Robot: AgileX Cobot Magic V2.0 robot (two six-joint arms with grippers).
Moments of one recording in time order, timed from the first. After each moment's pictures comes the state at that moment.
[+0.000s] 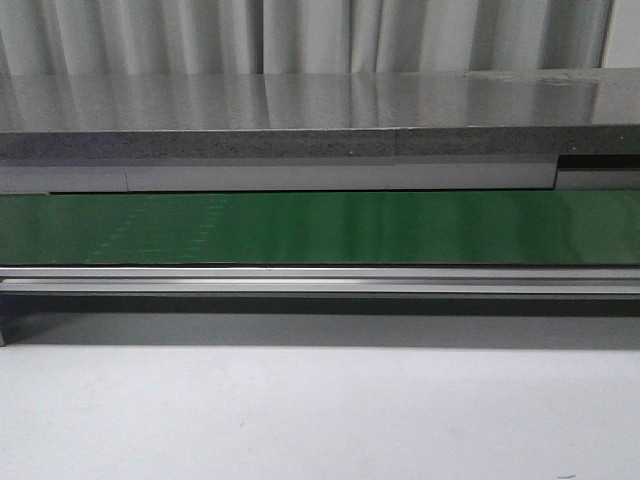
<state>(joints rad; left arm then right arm) -0.08 0.14 -0.18 -0.23 0.18 0.33 -0.01 1.18 -1.01 -0.07 0.42 0.02</state>
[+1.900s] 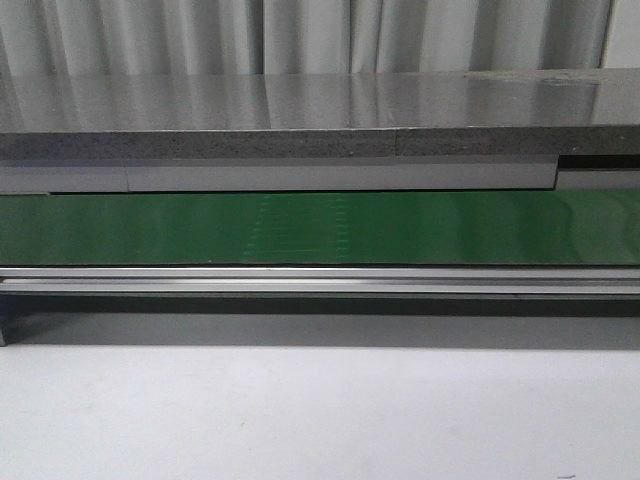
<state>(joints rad) -0.08 0.14 -0.18 -0.23 0.18 0.33 0.06 0.30 -0.38 -0.05 0.38 0.02</state>
